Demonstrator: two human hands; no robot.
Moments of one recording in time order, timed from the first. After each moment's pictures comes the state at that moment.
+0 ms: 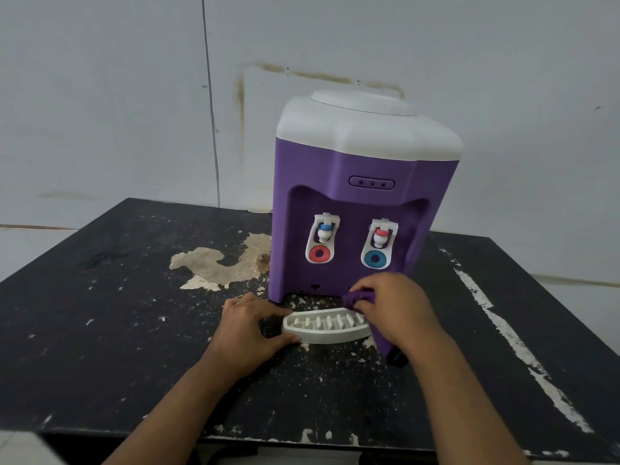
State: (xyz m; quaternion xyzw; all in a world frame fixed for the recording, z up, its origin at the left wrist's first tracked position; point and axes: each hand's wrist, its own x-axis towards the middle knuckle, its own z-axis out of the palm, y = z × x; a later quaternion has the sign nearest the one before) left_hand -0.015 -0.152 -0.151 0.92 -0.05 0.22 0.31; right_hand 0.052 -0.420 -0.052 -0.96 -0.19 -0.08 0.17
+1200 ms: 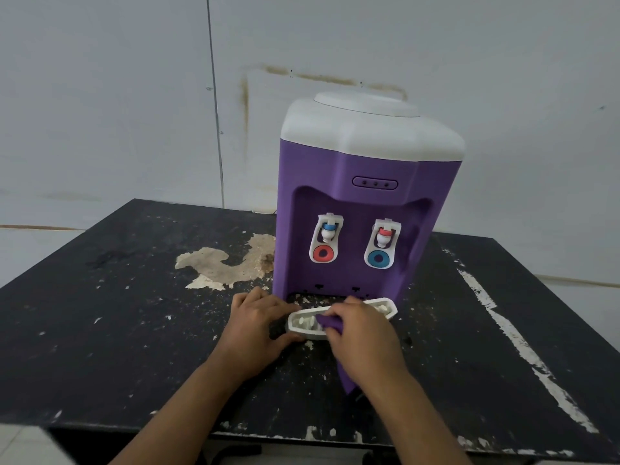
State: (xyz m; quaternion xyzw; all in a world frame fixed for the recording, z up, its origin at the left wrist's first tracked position) left_hand -0.020 -0.158 -0.143 0.94 -0.09 0.24 0.23; right_hand 0.004 -0.376 -0.092 -0.95 -0.20 -0.11 0.21
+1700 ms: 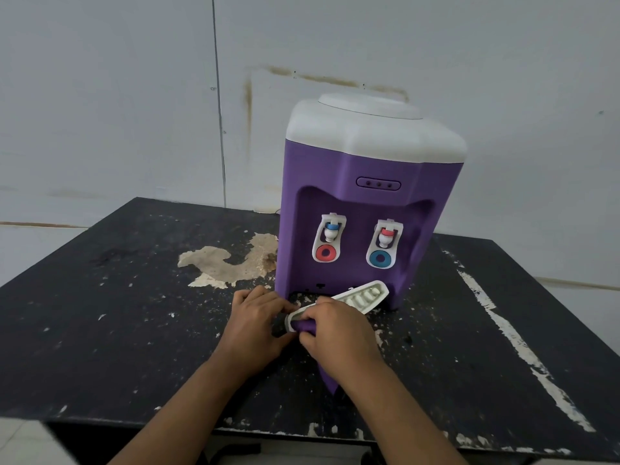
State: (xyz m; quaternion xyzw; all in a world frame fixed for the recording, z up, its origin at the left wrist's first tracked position) left_hand -0.023 -0.159 -0.142 0.93 -0.08 0.26 0.24; right_hand -0.007 -0.344 -0.078 -0.95 -0.27 -0.06 0.15
